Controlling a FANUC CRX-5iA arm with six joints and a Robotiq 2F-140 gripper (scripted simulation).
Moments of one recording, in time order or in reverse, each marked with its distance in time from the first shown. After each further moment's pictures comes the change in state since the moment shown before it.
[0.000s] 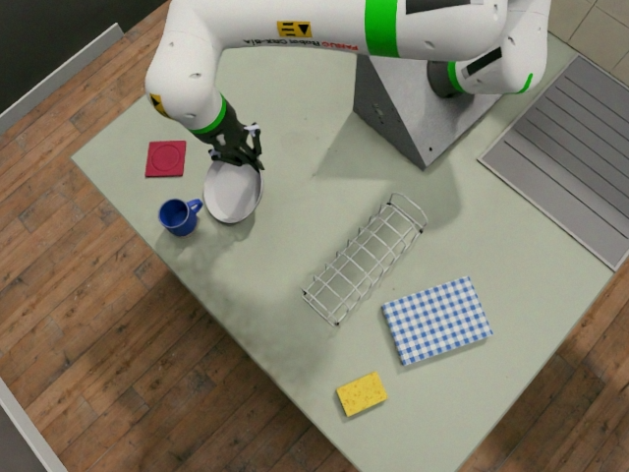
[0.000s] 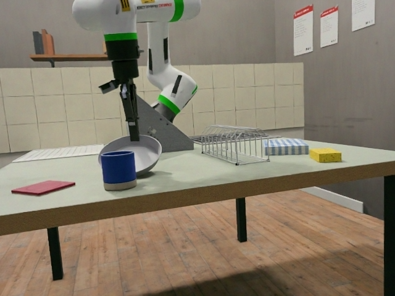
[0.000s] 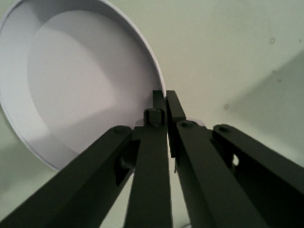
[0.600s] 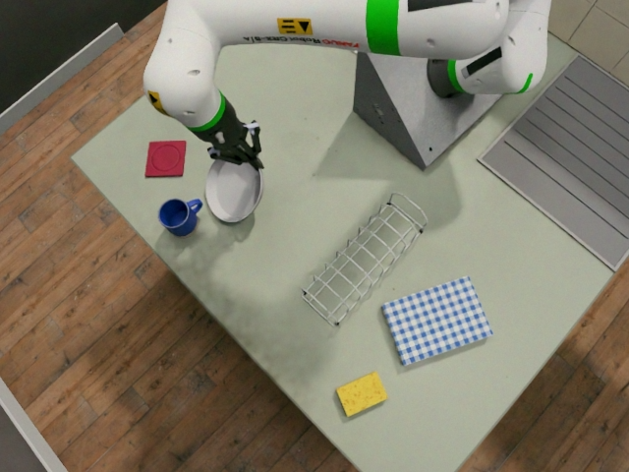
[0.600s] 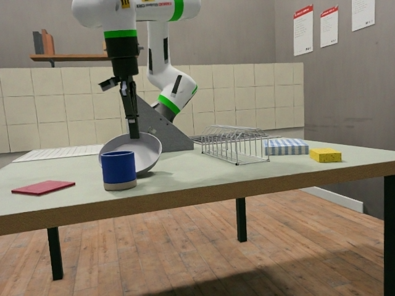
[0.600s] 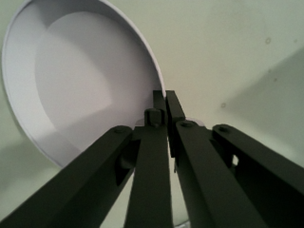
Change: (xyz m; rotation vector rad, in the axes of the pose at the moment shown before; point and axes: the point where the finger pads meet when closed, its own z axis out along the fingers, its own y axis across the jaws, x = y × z) arm 0.000 0.002 -0.008 0.000 0.000 0.000
